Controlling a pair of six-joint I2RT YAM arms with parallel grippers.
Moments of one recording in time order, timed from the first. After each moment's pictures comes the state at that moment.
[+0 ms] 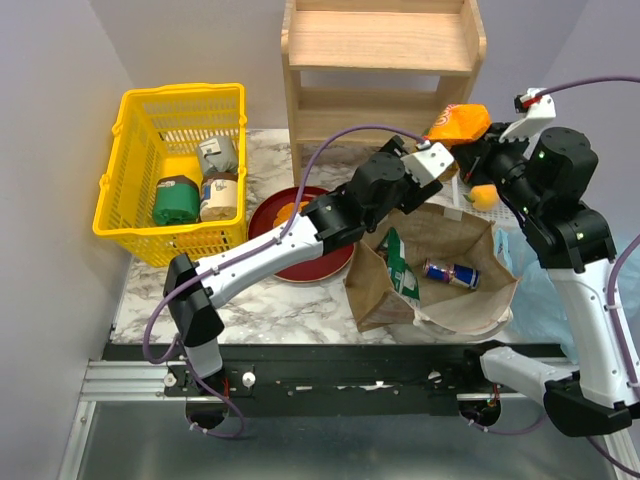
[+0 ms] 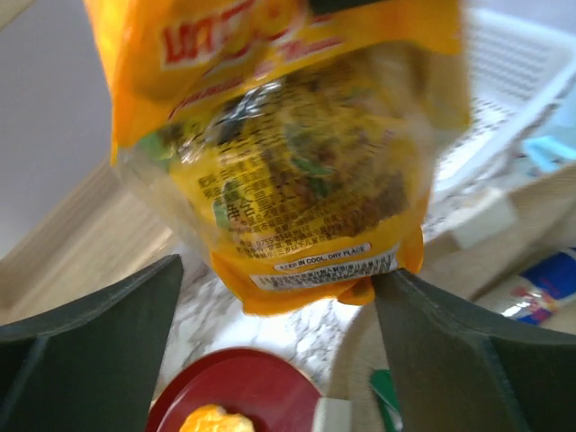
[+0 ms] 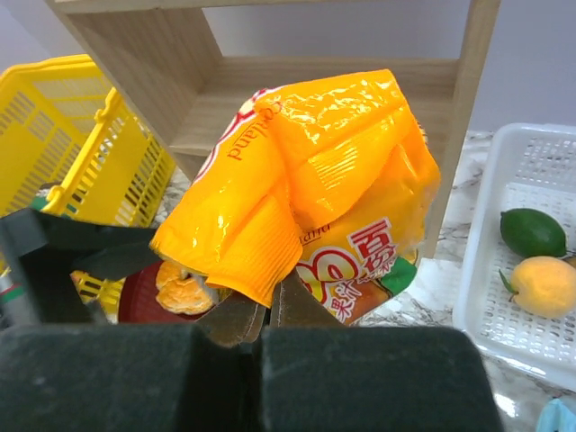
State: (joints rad) left arm -1.05 1.74 1.76 -0.16 -0.33 0.30; right arm 0.30 1.09 1.57 -0.62 -0.03 0.22
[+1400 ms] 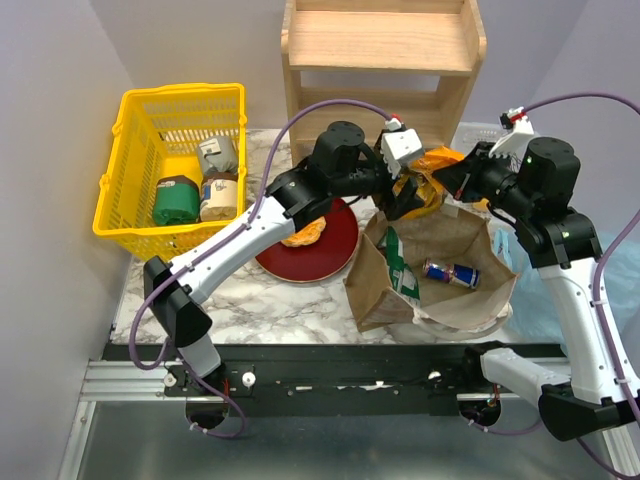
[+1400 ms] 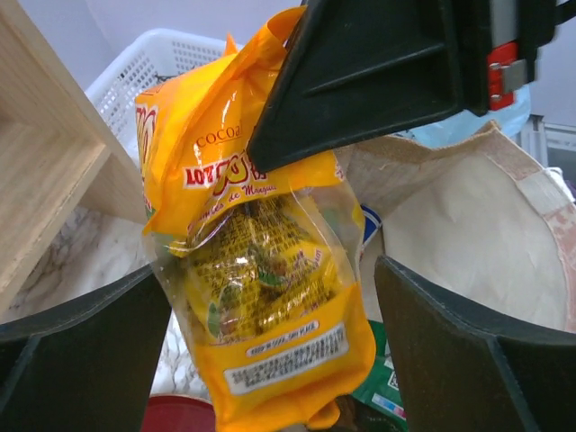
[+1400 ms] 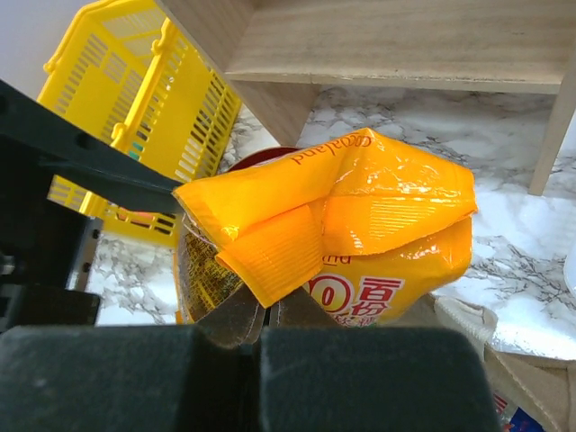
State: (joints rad) left arm -0.86 1.66 1.75 -0.28 0.45 0.11; right arm 0.21 1.05 1.41 -0.61 -0.31 0.37
